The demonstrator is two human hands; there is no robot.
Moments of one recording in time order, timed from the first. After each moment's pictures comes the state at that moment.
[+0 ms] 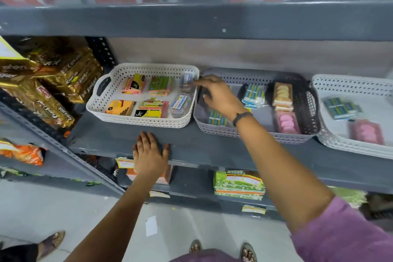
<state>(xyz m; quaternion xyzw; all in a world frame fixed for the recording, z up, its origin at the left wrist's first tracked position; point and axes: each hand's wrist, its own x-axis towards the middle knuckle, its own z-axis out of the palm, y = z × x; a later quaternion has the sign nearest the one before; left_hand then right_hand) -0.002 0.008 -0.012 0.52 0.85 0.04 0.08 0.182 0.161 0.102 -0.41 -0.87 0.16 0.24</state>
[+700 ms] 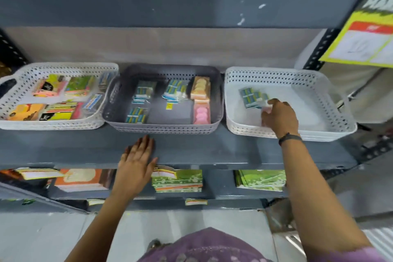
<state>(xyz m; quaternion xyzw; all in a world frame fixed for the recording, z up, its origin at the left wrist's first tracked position) 0.181 0.008 -0.019 0.72 0.69 0.07 0.05 0.541 0.137 0.060 -0.79 -0.57 0.14 0.18</state>
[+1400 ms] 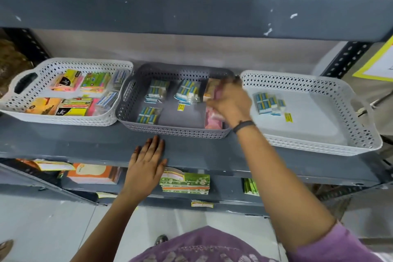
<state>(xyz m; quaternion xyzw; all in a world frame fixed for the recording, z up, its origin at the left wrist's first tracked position) 0.184 0.007 -0.021 0.70 0.71 0.04 0.04 0.393 0.156 0.111 -0.69 -0.68 0.15 0.17</state>
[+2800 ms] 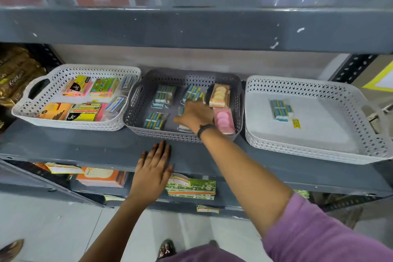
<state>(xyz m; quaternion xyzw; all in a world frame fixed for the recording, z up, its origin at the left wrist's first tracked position) 0.182 0.007 -0.022 0.70 0.71 0.04 0.03 0.309 0.150 0.089 -0.61 -0.77 0.20 0.06</state>
